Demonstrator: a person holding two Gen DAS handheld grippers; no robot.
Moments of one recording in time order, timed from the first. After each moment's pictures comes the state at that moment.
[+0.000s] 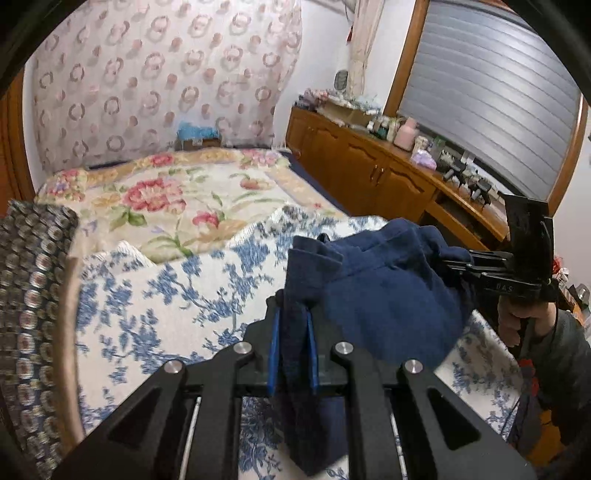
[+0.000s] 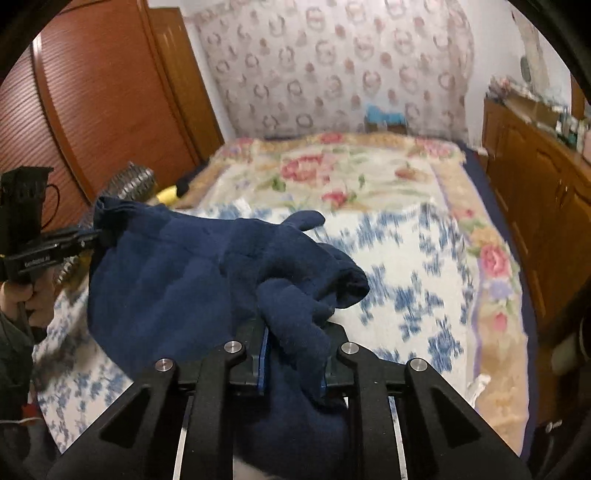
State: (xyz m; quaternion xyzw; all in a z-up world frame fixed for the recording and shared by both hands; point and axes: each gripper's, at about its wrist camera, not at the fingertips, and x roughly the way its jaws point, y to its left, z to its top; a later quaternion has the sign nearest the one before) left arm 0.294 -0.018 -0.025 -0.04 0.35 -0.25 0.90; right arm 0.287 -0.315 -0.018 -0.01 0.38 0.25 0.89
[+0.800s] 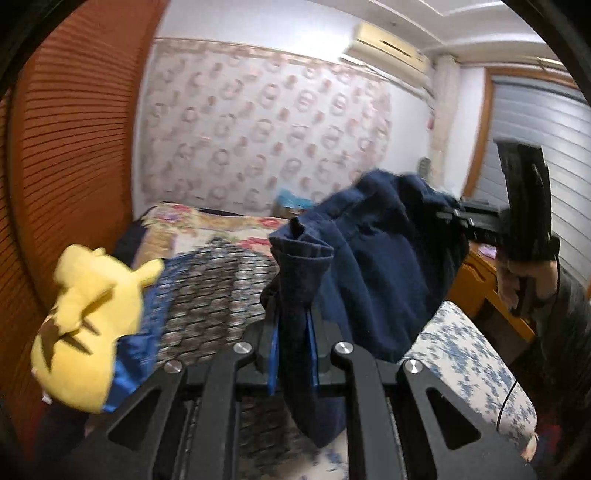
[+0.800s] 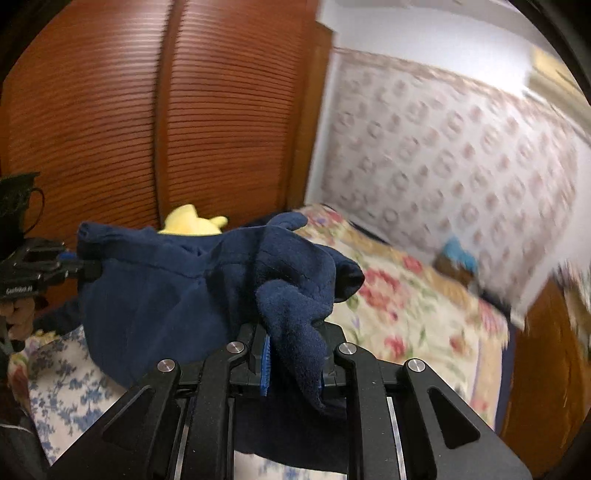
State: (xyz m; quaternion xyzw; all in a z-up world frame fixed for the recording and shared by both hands) left arm 0.202 0.196 0.027 -0.11 0.24 -0.07 0.96; right arm 0.332 -0.023 0.119 -0.23 0.23 0.40 0.86
